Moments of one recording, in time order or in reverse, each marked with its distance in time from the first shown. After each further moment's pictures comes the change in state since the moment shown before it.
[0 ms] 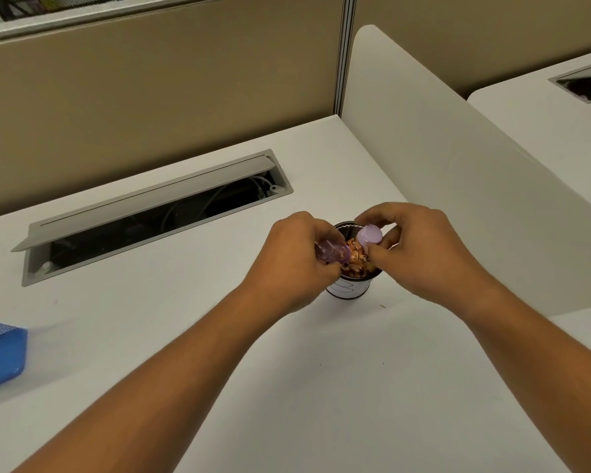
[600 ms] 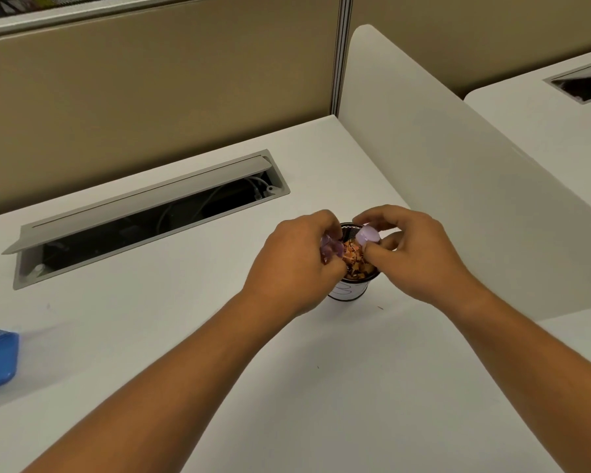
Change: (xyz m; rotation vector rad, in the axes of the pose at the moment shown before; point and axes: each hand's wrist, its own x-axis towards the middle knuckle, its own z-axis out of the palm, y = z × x) left_hand -0.001 0.005 0.005 -0.014 0.040 0.041; right_hand 0.001 0.007 0.008 0.172 0.019 0.066
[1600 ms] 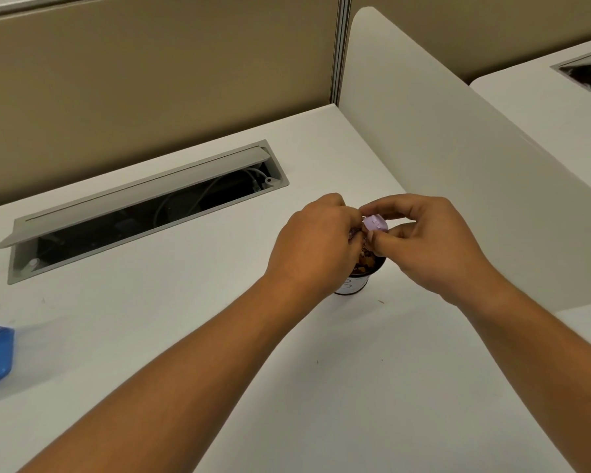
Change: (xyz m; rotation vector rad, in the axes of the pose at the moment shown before) left_hand 0.019 0.008 0.020 0.156 0.045 0.126; right_hand -0.002 -0.005 -0.009 0.089 0.017 0.046
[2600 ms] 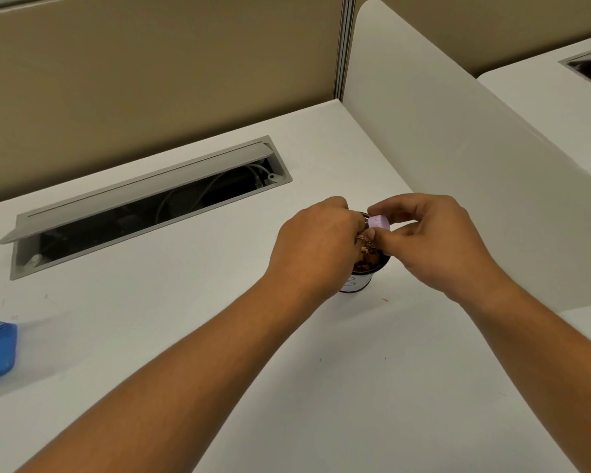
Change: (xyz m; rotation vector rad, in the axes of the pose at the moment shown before) left_hand -0.001 -0.004 0.001 0.176 -0.050 0.038; right_hand 0.004 0.009 0.002 -0.094 0.049 0.022
